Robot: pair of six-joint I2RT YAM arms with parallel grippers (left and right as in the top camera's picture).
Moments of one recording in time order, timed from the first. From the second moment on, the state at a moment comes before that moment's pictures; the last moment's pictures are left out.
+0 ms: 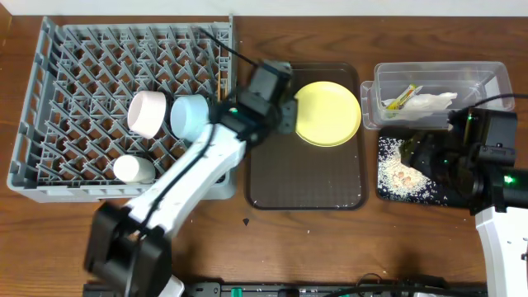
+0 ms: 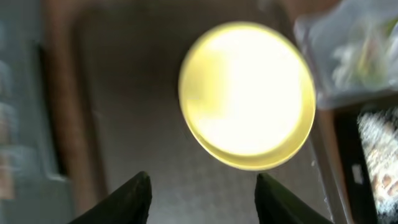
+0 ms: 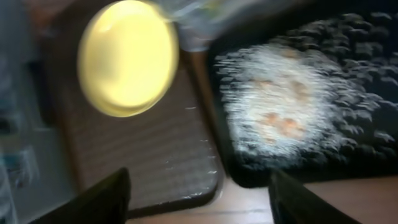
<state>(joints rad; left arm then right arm) -0.57 1.70 1.35 -0.58 0.01 -0.40 -0.10 1.12 1.06 -0.98 -0.25 0.39</state>
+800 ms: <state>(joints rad) -0.56 1.33 1.35 -0.85 0.04 -0.44 0.39 1.63 0.96 -0.49 0.03 0.86</state>
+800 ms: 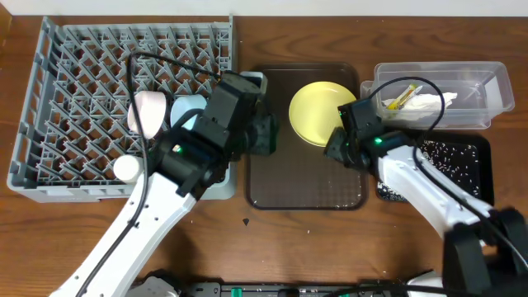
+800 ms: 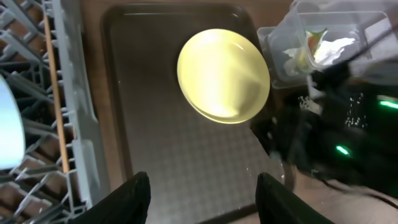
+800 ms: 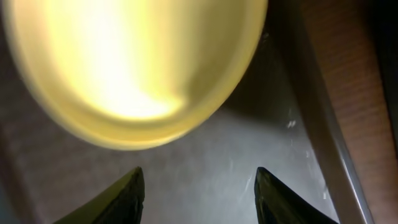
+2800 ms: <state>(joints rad) -0.56 1.27 1.35 -0.87 0.40 -0.41 0.13 1.14 0.96 -0.50 -0.70 0.18</state>
